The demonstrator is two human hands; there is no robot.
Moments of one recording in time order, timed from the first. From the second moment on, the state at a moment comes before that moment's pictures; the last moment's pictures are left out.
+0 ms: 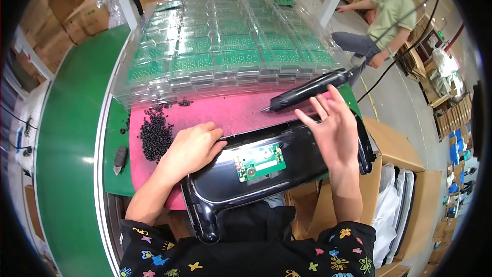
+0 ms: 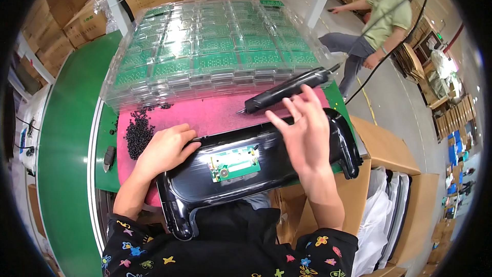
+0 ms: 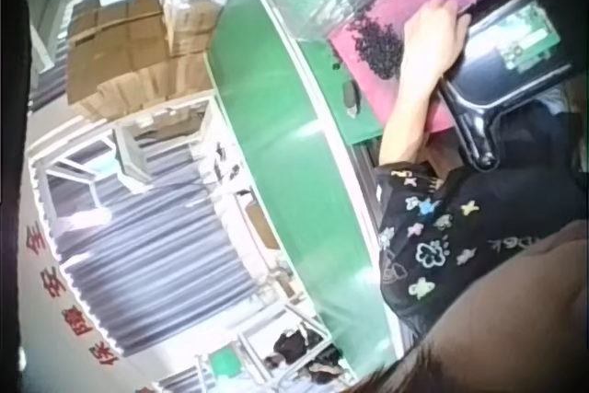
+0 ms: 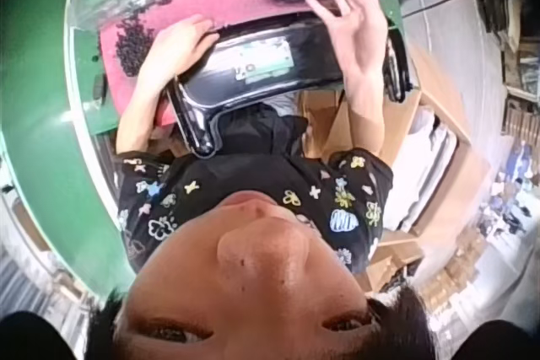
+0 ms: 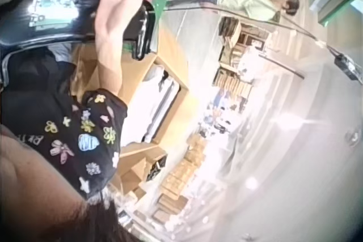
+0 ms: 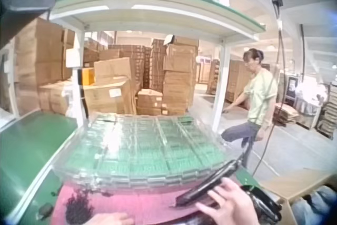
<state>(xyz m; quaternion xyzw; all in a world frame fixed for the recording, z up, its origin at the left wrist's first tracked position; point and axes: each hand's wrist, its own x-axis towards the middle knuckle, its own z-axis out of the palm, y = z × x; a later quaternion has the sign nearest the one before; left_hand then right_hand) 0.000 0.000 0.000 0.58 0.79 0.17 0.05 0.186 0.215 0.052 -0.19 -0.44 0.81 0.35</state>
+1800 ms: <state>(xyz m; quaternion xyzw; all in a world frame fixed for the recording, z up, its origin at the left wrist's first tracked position) -0.035 -0.144 -0.002 0.19 0.67 0.70 -0.17 0.693 0.412 -0.137 -0.53 -0.73 -0.37 0.21</state>
